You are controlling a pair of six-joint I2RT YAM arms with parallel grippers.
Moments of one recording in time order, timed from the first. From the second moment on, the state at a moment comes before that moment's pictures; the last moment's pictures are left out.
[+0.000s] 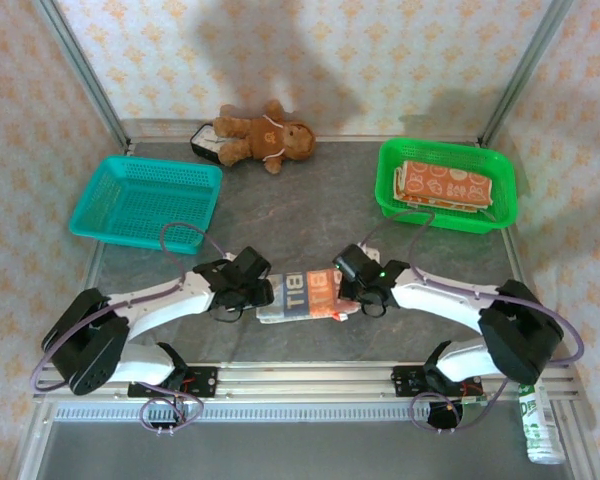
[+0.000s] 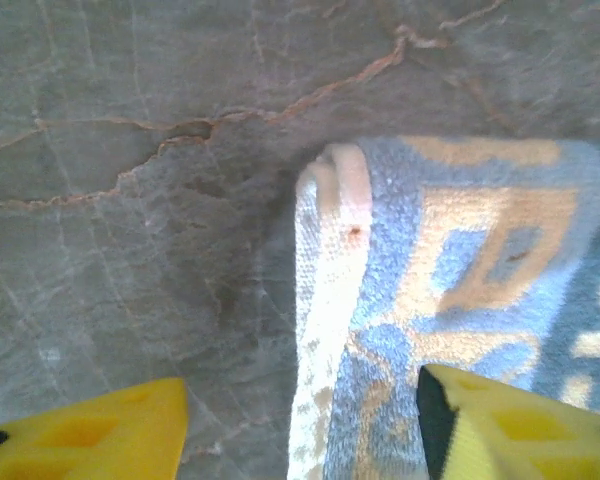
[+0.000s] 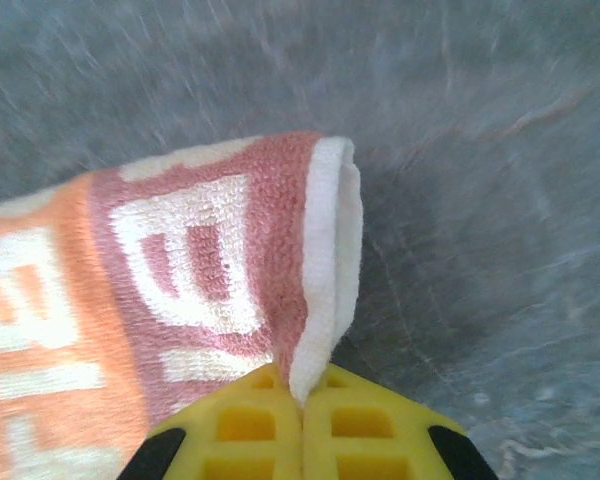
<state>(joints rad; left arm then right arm) -0.69 1.31 0.65 -0.54 -0.06 -0.93 0.80 1.35 0.73 -0.54 0.19 0.90</state>
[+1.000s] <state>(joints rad) -0.61 1.08 0.72 -0.64 -0.11 -0.91 0.44 1.97 1.91 -0.99 0.38 0.61</state>
